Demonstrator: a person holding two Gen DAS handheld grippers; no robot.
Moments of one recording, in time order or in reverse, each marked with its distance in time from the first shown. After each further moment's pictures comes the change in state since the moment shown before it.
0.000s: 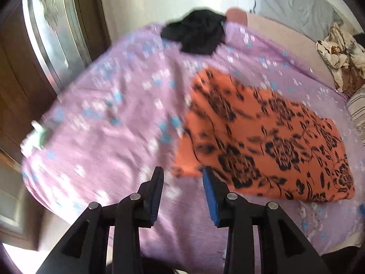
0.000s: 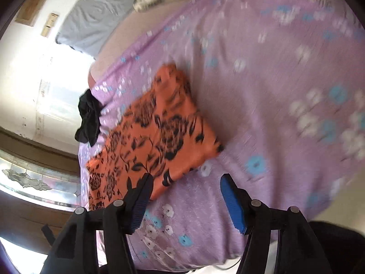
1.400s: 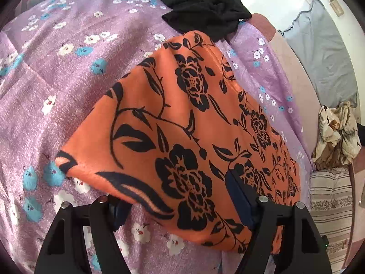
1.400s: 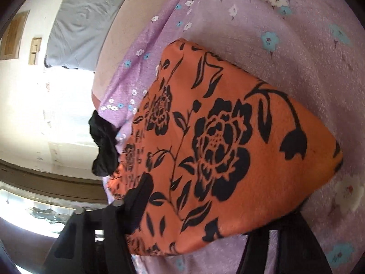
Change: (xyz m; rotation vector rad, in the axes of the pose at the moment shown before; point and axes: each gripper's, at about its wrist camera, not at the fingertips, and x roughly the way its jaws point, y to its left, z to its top) left arm 0.187 -0.036 0.089 -0.437 0.171 -0.404; right arm 0.210 0.050 0.058 0.240 0.044 0.170
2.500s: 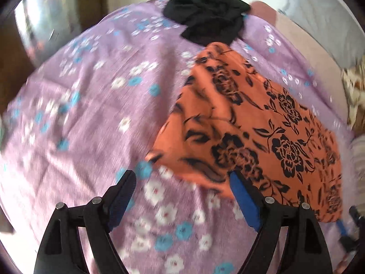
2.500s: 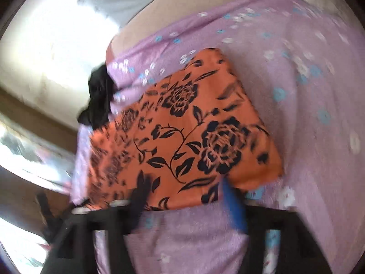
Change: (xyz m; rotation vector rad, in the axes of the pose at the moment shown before) left arm -0.058 0.014 -0.012 0.174 -0.022 0.291; right arm -0.068 0.030 -0.010 -0.285 0.045 -0.070
